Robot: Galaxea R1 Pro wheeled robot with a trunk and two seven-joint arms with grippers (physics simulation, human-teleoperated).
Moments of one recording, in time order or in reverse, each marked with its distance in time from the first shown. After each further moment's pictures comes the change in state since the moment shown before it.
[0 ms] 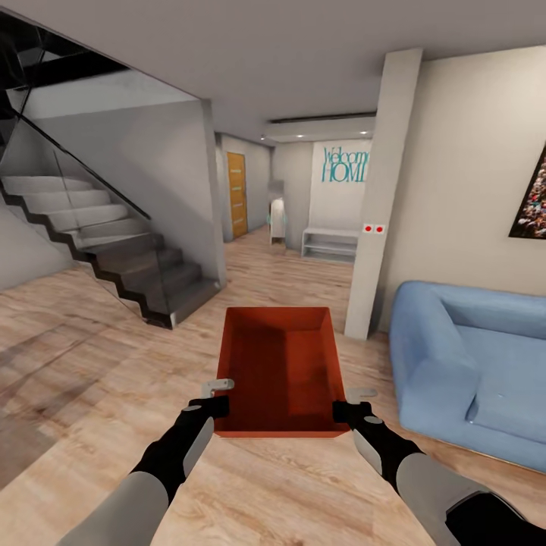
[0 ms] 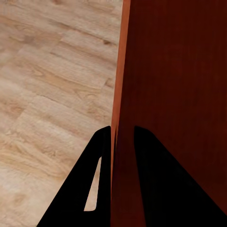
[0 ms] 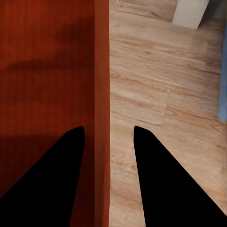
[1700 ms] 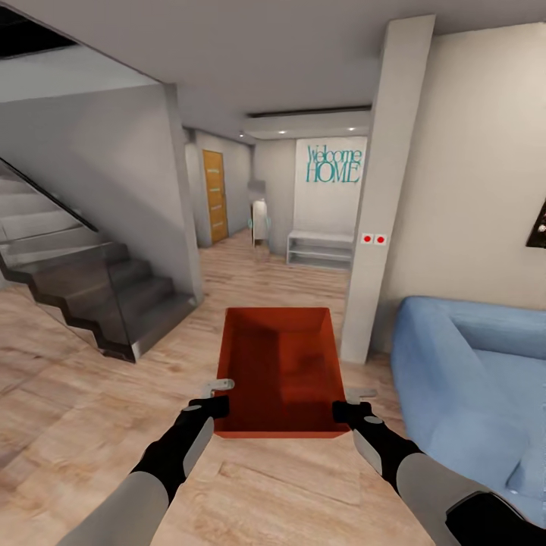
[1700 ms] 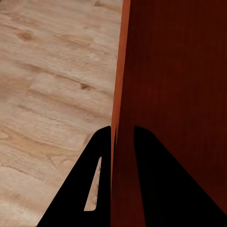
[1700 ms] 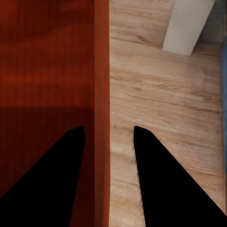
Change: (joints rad) left arm 0.000 0.000 0.001 0.000 0.000 0.003 0.000; right arm 0.000 0.000 0.001 0.000 -0.002 0.003 0.000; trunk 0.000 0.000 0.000
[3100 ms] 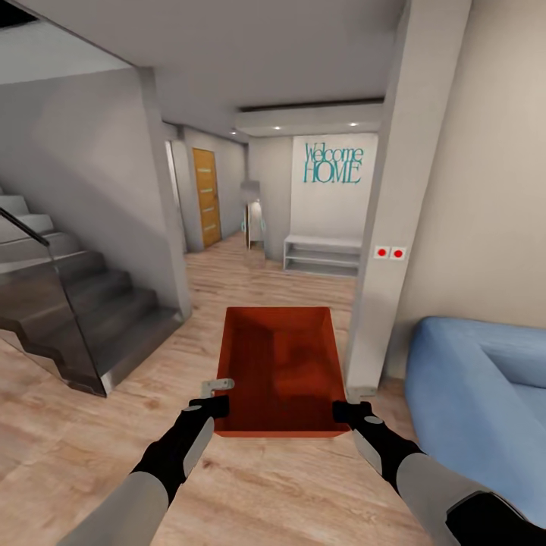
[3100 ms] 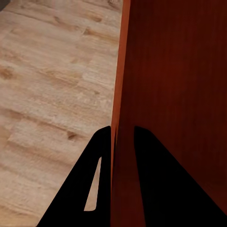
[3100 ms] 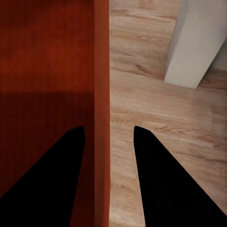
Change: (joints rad) left arm 0.000 0.000 -0.002 0.001 0.001 -0.008 0.000; right arm 0.000 -0.001 0.001 0.000 0.000 -0.006 0.000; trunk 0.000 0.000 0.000
